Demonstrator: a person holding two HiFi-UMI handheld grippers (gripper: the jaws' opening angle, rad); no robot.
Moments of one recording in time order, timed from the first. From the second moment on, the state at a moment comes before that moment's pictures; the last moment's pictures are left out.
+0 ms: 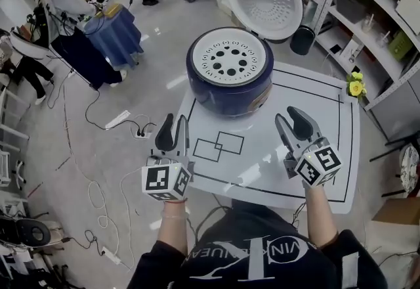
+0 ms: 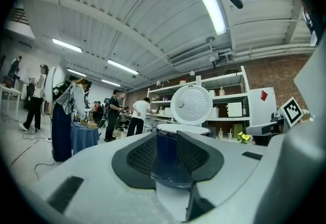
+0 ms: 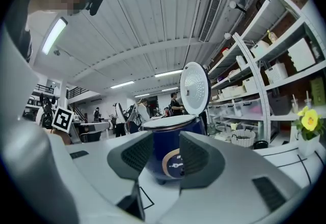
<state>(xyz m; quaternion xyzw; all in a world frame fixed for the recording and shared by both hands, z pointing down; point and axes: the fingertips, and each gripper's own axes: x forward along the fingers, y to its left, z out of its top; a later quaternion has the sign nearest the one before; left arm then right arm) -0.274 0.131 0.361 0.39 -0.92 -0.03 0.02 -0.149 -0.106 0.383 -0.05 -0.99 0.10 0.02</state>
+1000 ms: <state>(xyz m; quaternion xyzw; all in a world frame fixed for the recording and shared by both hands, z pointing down) -0.375 0.048 0.336 0.44 -0.90 -0.01 0.03 -0.256 -0.146 0.341 -0.01 -1.00 0.07 0.06</state>
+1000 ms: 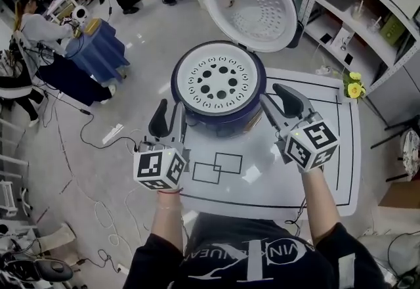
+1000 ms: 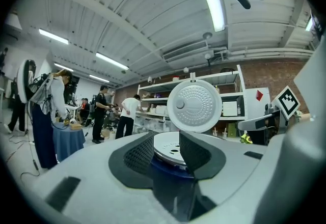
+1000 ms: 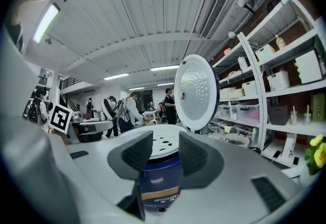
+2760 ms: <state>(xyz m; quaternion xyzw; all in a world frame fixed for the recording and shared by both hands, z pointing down) -0.456 0.012 0.345 0.55 -0.84 -0.01 0.07 -0.371 -0.178 0.353 0.13 -0.95 -0.15 0.23</state>
